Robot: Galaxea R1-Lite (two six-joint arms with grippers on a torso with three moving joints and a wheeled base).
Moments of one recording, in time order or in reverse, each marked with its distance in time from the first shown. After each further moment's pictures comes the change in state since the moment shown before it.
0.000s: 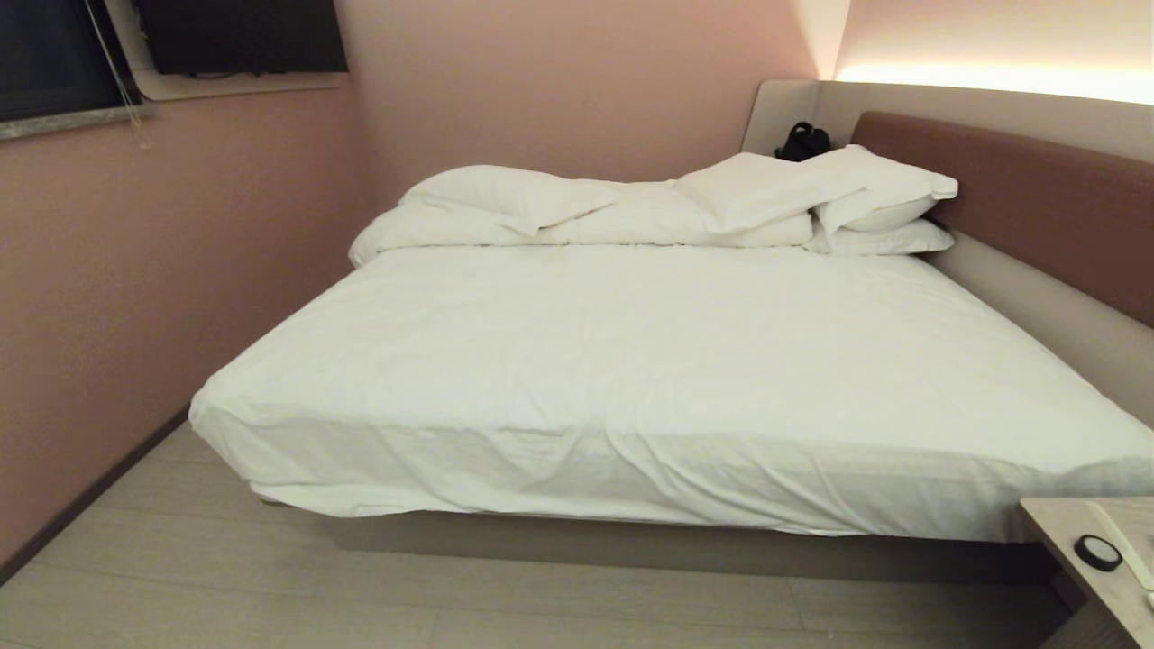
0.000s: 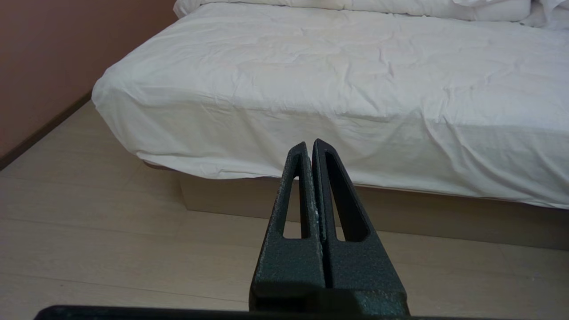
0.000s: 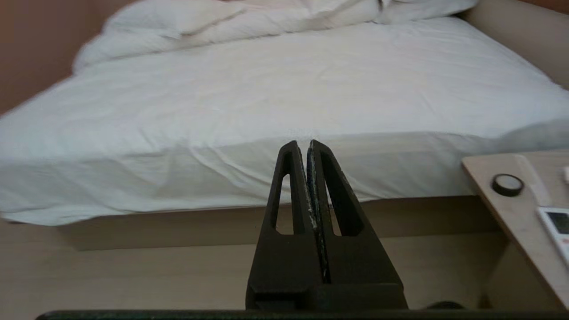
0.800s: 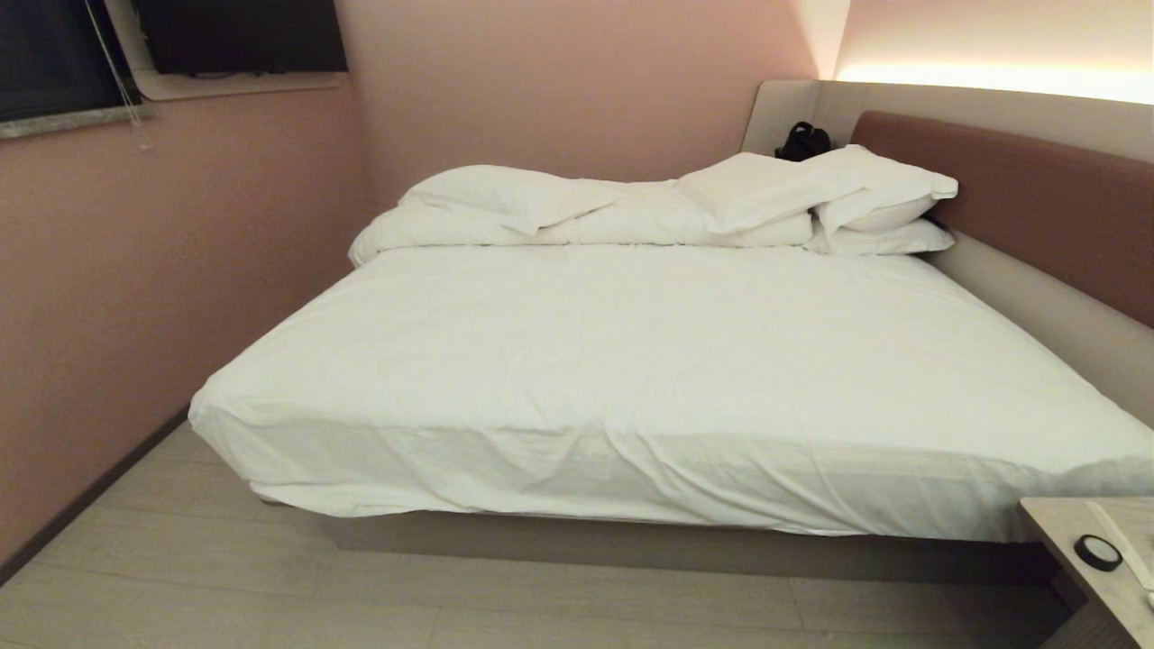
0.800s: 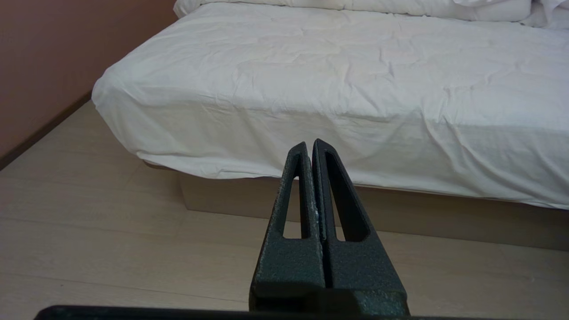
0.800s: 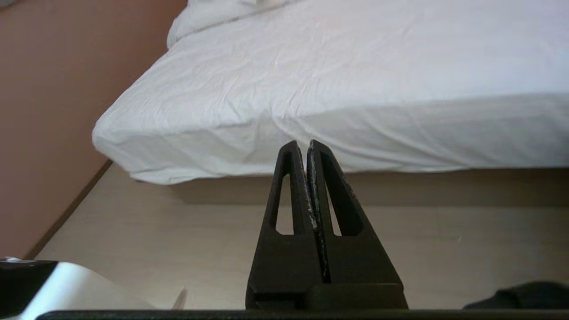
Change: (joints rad) left arm 0.000 0.000 0.000 0.000 0.000 0.000; right arm -0.004 0.165 -0.238 0.163 0.224 0.173
